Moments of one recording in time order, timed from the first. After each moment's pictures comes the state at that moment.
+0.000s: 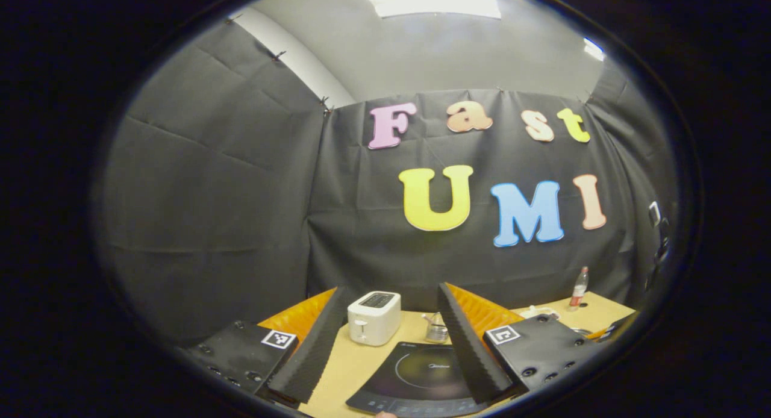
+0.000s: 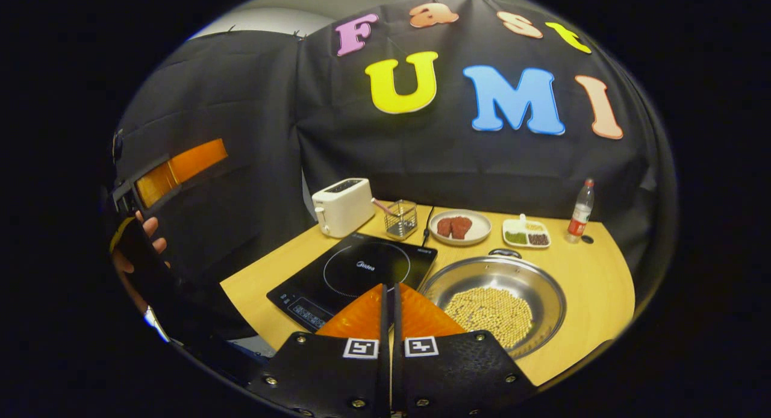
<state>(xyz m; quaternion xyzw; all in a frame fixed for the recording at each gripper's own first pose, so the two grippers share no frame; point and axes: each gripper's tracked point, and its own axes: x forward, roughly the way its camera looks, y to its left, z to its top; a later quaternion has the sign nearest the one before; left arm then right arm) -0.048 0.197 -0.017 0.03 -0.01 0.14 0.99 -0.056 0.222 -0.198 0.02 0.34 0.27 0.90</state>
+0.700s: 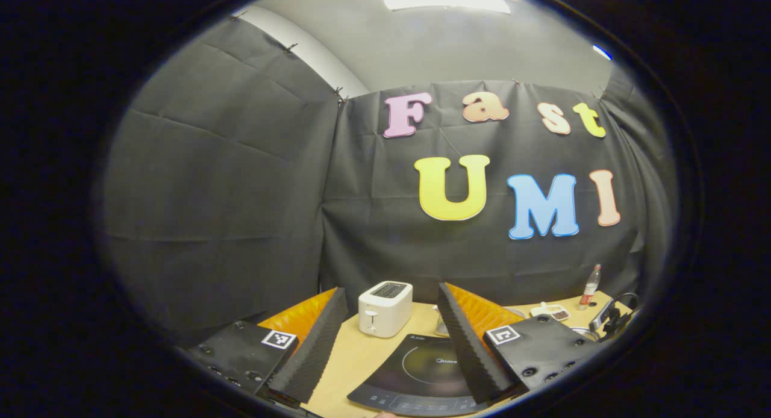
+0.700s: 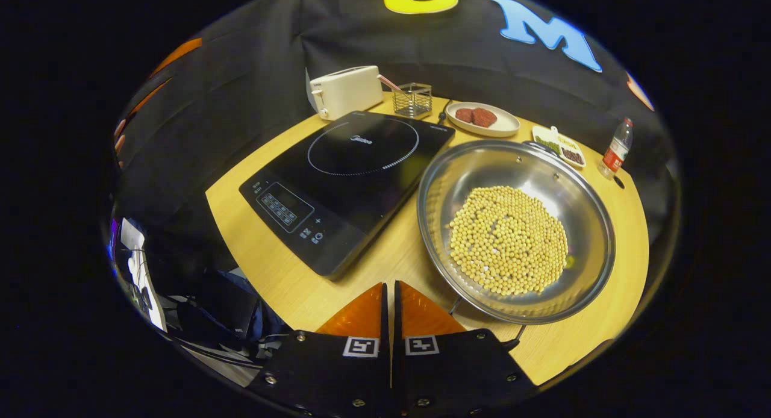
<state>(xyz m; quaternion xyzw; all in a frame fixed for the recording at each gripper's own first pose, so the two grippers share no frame) -0.040 0.185 -0.038 0.01 0.01 0.17 0.99 -0.099 0.179 -0.323 -0.05 0.52 0.29 0.80</state>
